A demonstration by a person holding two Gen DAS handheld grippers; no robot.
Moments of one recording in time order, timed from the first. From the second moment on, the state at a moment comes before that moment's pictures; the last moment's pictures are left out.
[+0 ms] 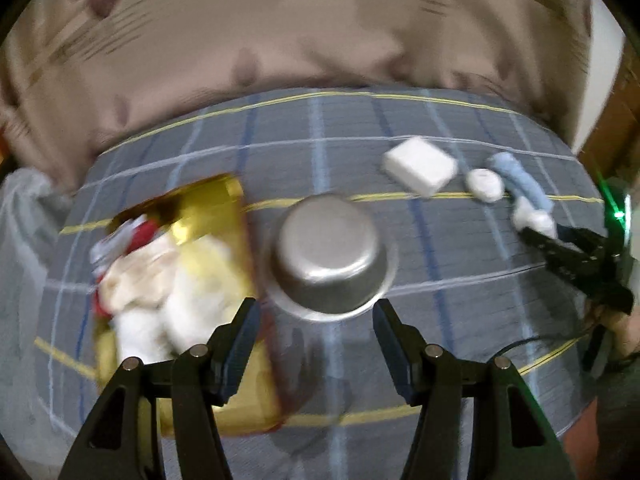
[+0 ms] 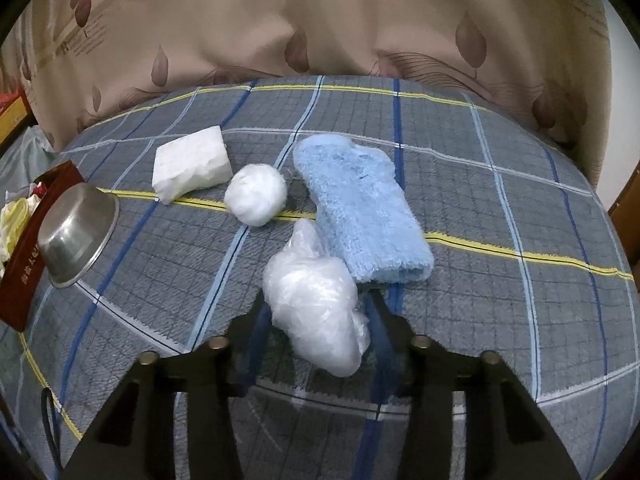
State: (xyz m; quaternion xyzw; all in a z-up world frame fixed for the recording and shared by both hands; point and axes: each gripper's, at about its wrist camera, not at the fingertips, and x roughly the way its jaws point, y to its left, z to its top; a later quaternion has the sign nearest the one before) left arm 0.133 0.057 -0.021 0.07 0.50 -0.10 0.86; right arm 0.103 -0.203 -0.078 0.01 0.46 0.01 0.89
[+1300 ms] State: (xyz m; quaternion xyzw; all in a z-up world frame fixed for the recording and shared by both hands) left arm 0.254 -0.154 -0.106 0.10 0.52 -0.24 0.82; right arm 0.006 -0.264 -0.068 0.12 0.46 -0.01 0.88
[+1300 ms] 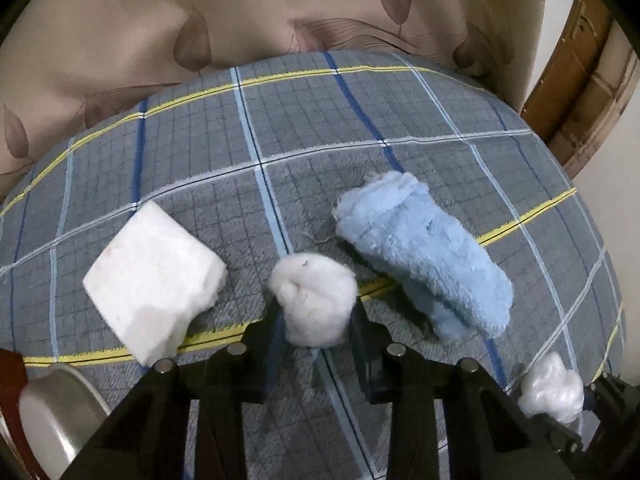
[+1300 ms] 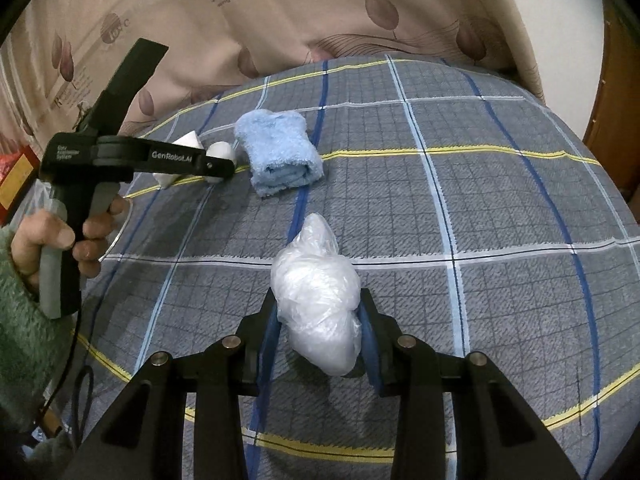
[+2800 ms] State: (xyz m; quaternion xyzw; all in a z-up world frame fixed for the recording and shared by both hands) left arm 0.235 0.150 -0.020 0.01 0.51 -0.01 0.86; right arm 0.005 -0.220 -0.035 0.07 0.44 -0.03 0.89
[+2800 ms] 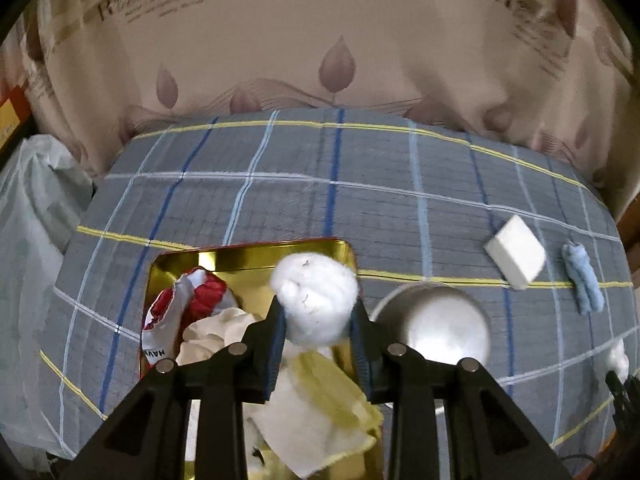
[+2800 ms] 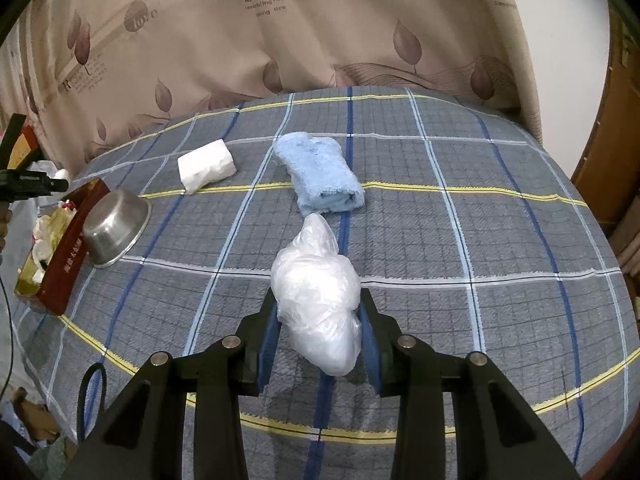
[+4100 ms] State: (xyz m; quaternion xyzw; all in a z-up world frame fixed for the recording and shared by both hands) left arm 0.062 0.257 0.018 -0.07 0.46 0.11 0.88; right arm 0.040 -0.014 0.021 -0.03 0.40 0.18 0.90
